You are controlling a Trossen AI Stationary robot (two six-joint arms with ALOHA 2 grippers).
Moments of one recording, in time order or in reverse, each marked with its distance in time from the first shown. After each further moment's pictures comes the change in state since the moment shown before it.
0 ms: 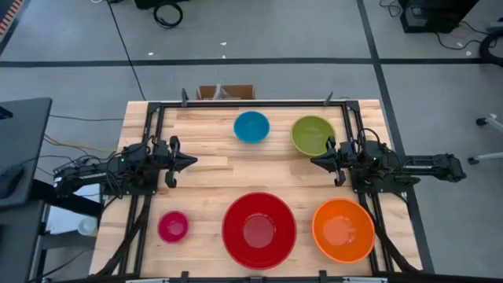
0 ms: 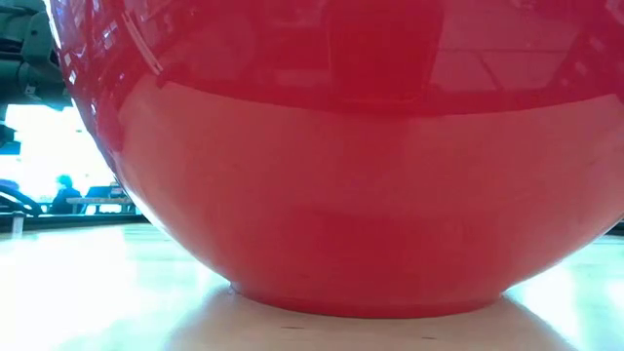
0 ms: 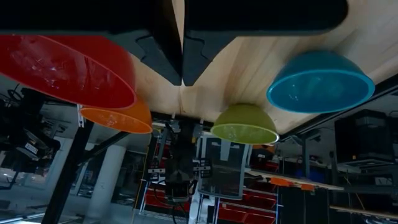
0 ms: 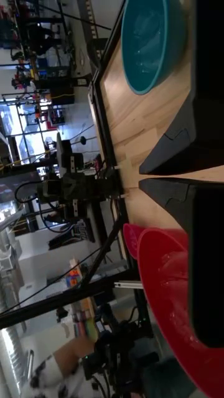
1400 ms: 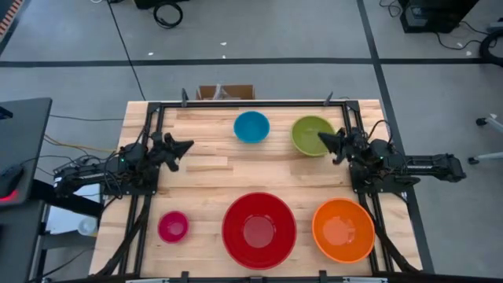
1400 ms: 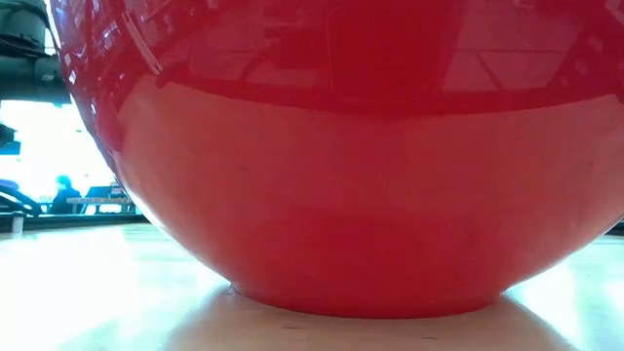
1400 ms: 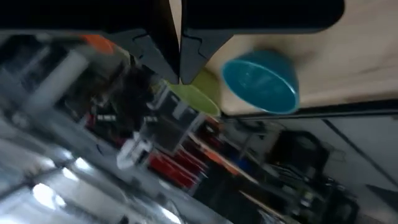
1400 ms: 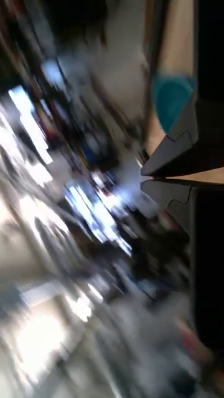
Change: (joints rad) left arm 0.000 0.000 0.000 0.080 -0.351 -0.408; right arm -0.003 0.000 0.000 0.197 0.534 0.272
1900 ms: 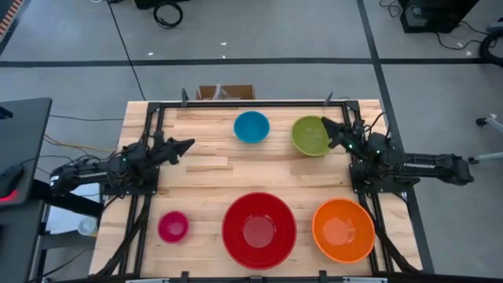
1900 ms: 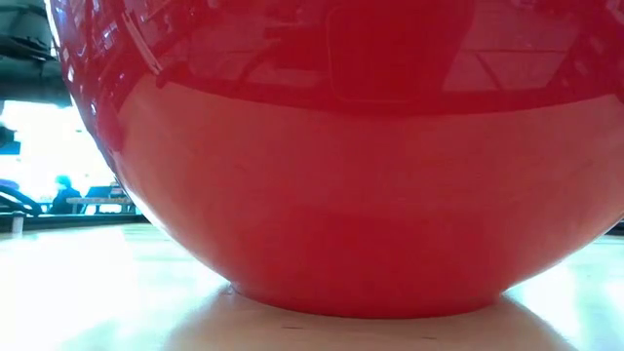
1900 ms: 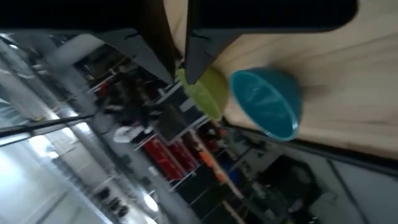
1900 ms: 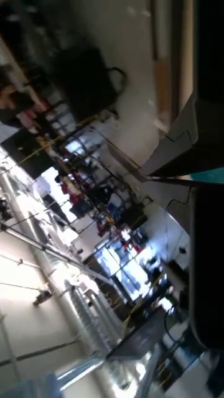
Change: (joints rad) left arm 0.012 0.089 0.001 0.046 -0.034 -0.296; right arm -0.116 0.182 0.120 -0.002 0.126 0.021
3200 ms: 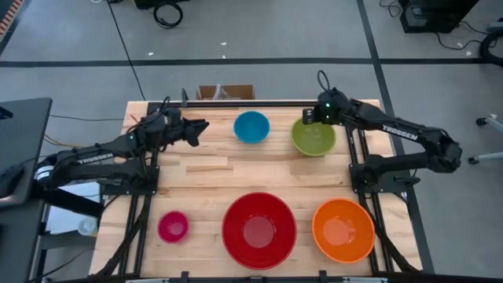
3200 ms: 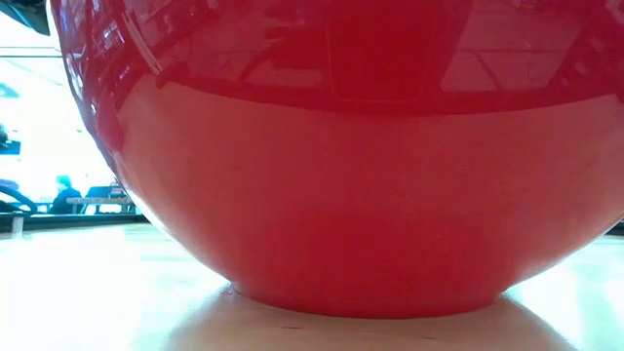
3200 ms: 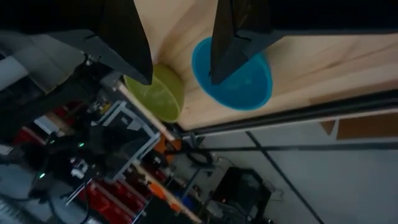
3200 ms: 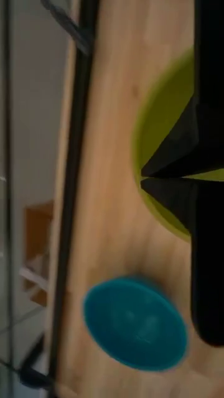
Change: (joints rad) left arm 0.205 0.626 0.493 -0.119 0.124 0.233; right arm -0.377 0.728 0.726 -1.024 -0.299 0.177
